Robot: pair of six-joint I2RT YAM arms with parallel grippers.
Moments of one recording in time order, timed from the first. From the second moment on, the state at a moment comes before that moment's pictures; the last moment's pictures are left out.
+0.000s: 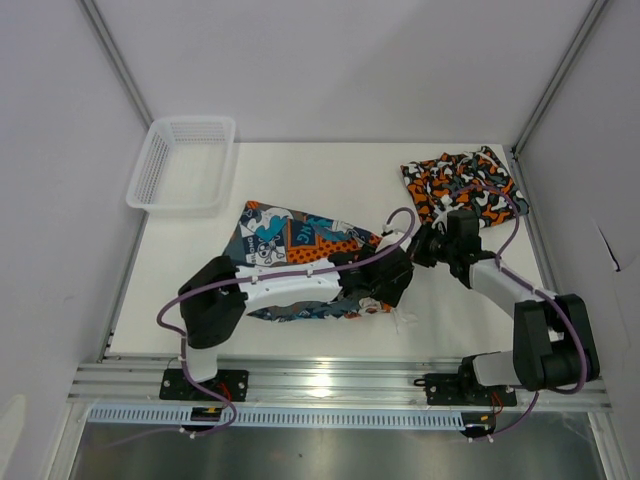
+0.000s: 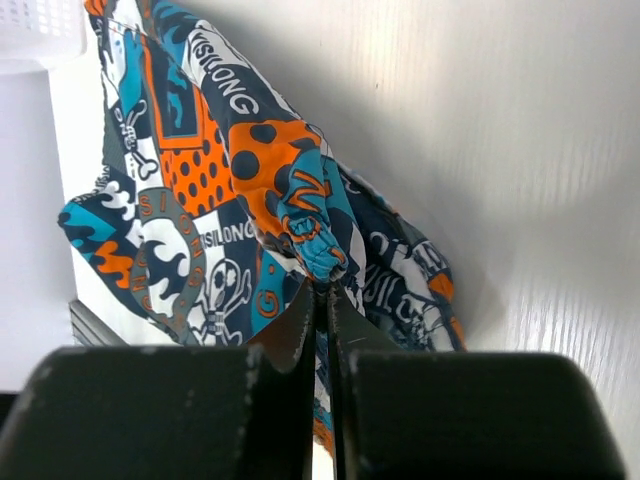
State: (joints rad) left arm -1.17 1.87 1.42 -0.47 -0.33 -0.54; right arm 0.17 1.39 0.67 0.04 -0.49 0.60
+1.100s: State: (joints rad) left arm -1.21 2.09 1.57 -0.49 -0.48 -0.54; right arm 0.22 1.31 0.60 -0.03 -0.37 0.77
